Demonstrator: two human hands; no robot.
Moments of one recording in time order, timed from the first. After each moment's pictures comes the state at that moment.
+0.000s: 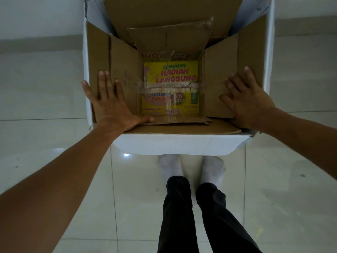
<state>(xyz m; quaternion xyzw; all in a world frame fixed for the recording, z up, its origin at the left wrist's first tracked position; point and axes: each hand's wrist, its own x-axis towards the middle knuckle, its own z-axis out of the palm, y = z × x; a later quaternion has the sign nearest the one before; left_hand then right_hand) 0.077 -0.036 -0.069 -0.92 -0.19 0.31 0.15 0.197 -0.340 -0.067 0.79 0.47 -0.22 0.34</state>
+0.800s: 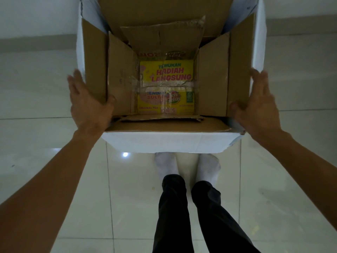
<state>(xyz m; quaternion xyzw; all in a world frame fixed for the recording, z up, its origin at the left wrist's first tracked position) 0.054 -0.015 -0.064 -0.90 -0.39 0.01 -0.19 0.161 -0.358 -0.046 0.96 0.06 -0.19 -0.20</state>
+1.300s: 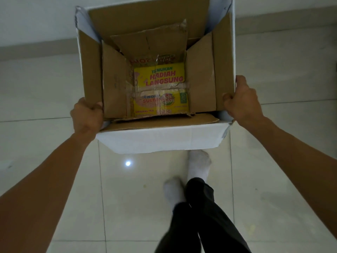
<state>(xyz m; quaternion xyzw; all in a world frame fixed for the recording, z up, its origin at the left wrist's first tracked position) 0.028 -0.067 -0.062 -0.84 -0.49 0.02 -0.22 0.156 -0.398 -0.055 0.93 -0.02 -0.22 -0.28</state>
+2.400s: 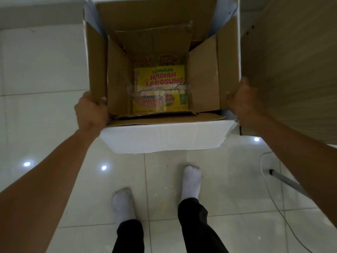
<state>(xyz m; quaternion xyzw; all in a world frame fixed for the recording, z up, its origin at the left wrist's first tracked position) 0.038 -0.465 -0.065 -0.86 -0.44 0.01 -0.26 0.163 -0.787 -0.067 0.95 -0.12 -0.20 -0.21</state>
